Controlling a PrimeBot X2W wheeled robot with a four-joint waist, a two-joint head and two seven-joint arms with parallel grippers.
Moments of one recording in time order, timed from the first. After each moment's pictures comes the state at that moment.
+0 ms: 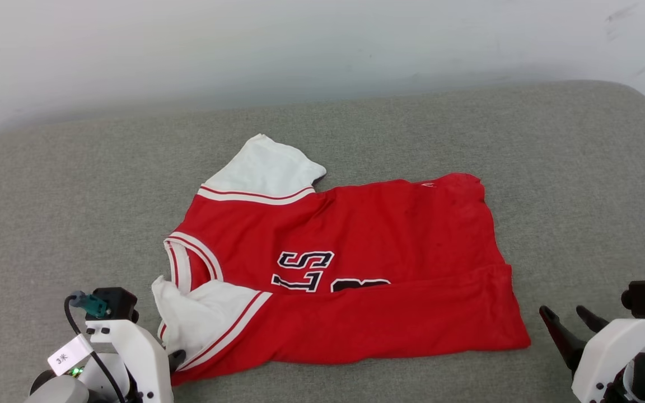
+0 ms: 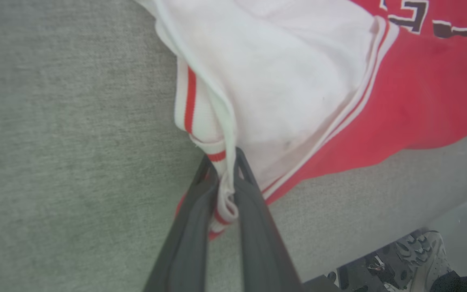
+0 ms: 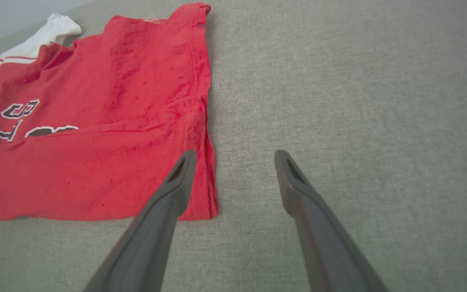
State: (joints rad) left arm -0.20 0.68 -0.60 0.15 -1.05 0.16 0.47; right arm -0.03 -0.23 -0.05 0.12 0.43 0.13 0.38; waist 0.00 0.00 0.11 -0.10
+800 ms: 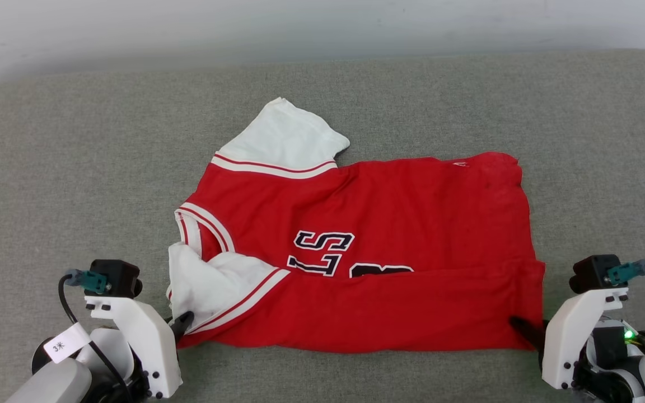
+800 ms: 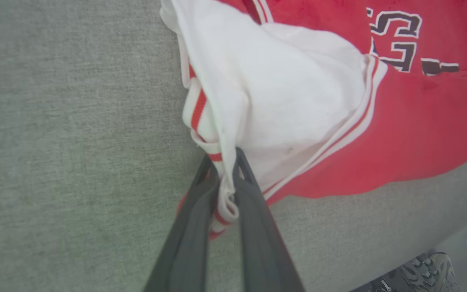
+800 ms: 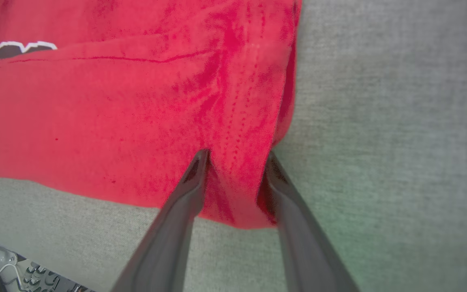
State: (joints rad) left arm -0.23 0.70 -0.57 0.00 -1.00 0.20 0.42; right arm -0.15 -0.28 0.11 0.24 0.53 0.13 0.69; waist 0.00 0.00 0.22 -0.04
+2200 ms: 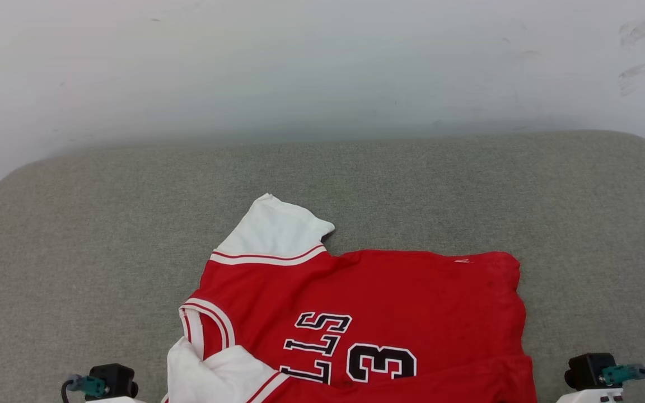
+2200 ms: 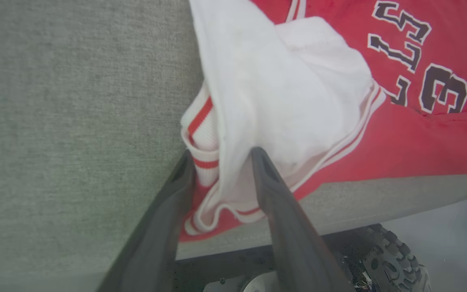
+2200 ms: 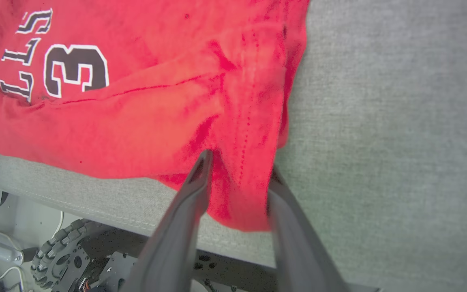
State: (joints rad) left arm 0.03 0.65 -0.58 0.09 -1.08 0.20 0.27; right arm 0.12 -0.25 0.11 0.18 0.54 0.13 0.52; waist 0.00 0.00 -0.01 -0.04
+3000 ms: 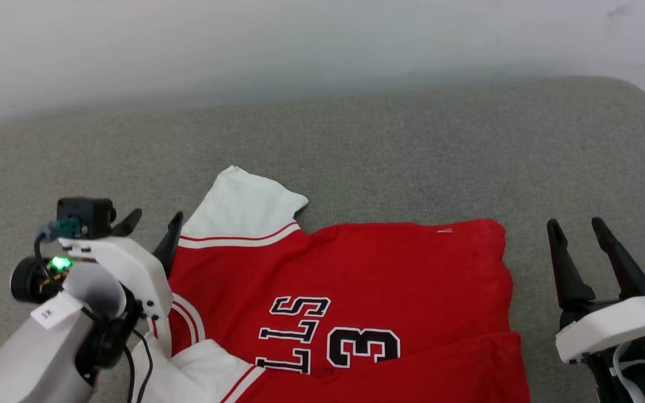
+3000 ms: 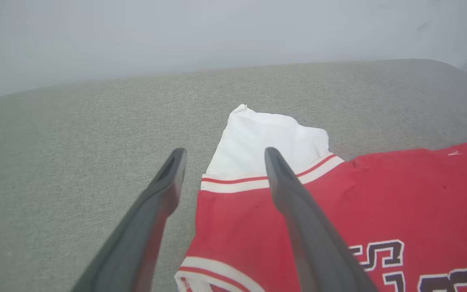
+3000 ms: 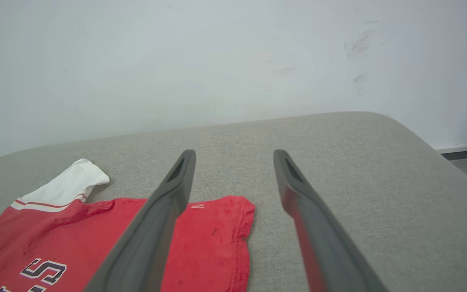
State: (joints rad) left arm -0.39 0.63 -0.55 0.16 -0.82 0.20 0.10; right arm -0.04 -0.09 -0.09 -0.09 0.27 0.13 0.08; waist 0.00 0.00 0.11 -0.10
